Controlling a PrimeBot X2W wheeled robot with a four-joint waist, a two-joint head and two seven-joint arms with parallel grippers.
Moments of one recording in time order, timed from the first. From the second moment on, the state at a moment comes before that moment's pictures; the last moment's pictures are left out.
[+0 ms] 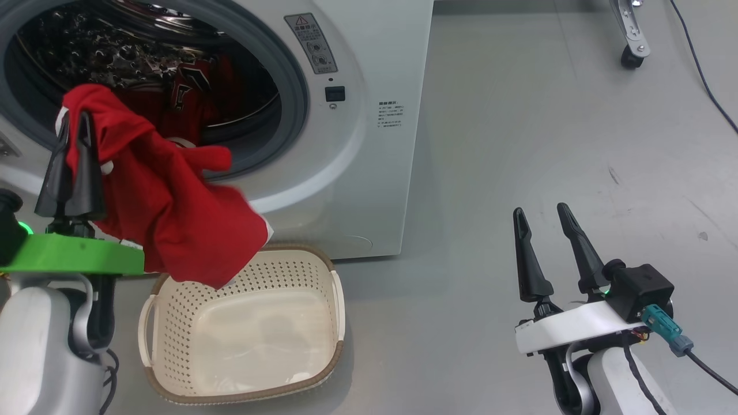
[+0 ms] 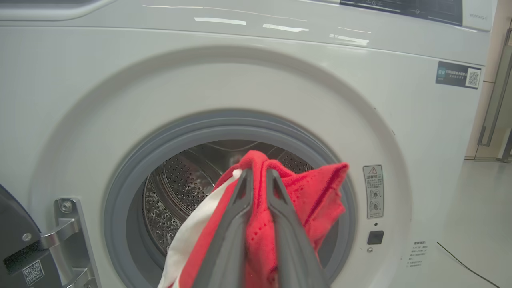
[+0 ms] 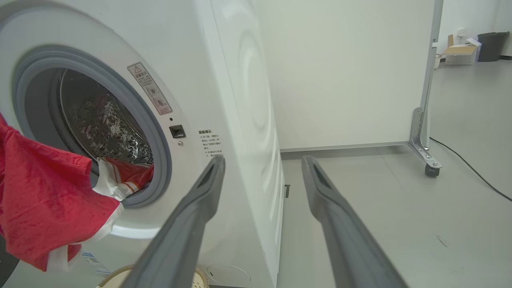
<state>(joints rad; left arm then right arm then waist) -0.38 0.23 -0.10 0.17 -0.53 -0.12 -0.25 -0.09 -0.05 0.25 0.09 0.37 0.08 -0.26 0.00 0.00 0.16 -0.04</state>
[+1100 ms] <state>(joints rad) -0.25 0.30 -0.14 0.34 -0.53 -0.12 -0.10 -0.13 -0.05 0.29 0.03 0.37 0.08 -0.26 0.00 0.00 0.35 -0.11</state>
